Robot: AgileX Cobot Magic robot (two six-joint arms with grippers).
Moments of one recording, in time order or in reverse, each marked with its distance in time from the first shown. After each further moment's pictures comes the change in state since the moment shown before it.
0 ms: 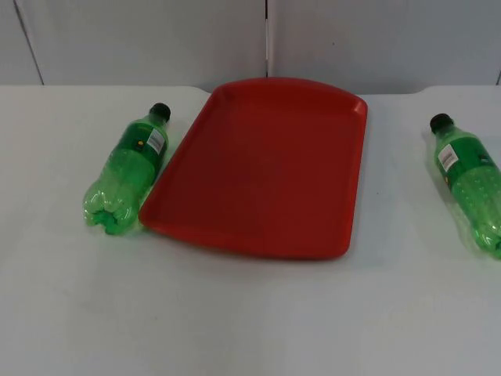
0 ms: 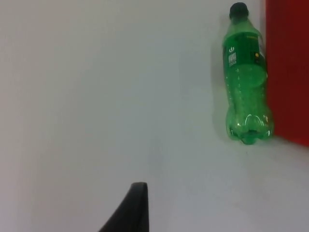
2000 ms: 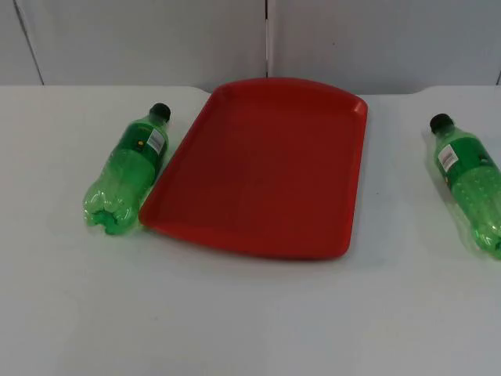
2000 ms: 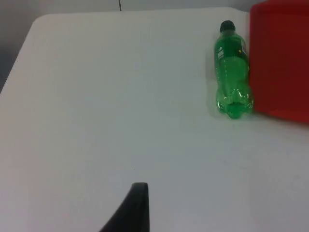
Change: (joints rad) right arm 0.000 0.000 0.000 0.000 0.002 0.000; left arm 0.000 -0.830 0.123 0.032 0.487 -0.053
